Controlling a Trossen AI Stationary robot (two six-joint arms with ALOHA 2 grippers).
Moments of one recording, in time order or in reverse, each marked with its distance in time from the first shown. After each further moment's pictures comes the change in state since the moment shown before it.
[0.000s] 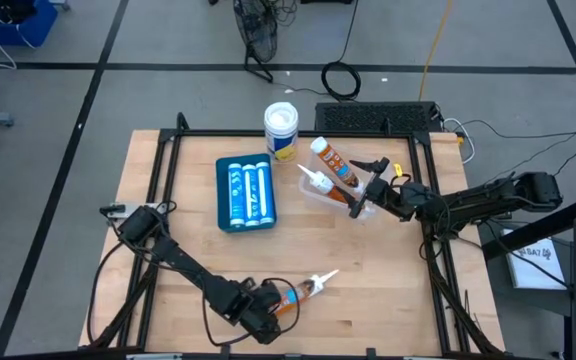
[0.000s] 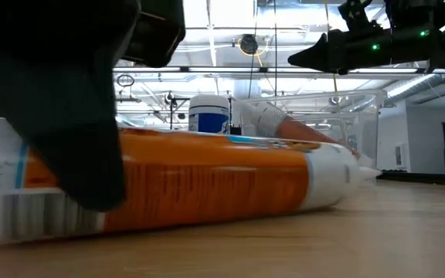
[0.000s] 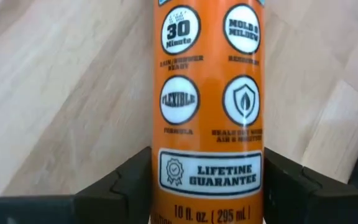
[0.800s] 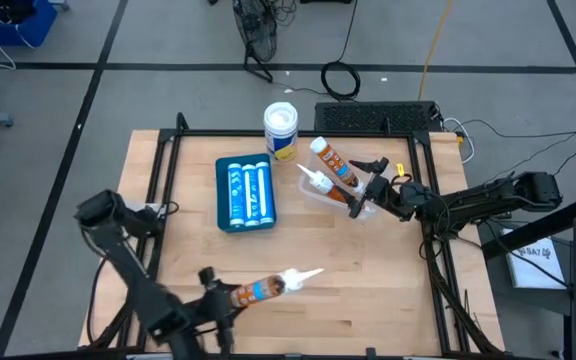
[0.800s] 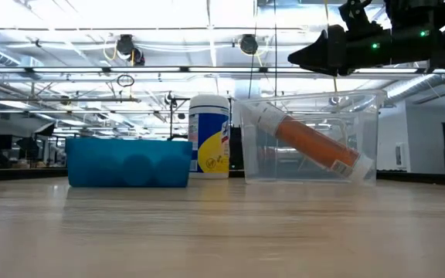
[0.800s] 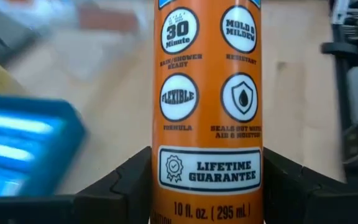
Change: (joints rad) left arm -0.293 -0.349 -0.004 -0.282 -0.753 0.157; right arm 0.000 0.000 -0.001 -0.001 0.004 0.086
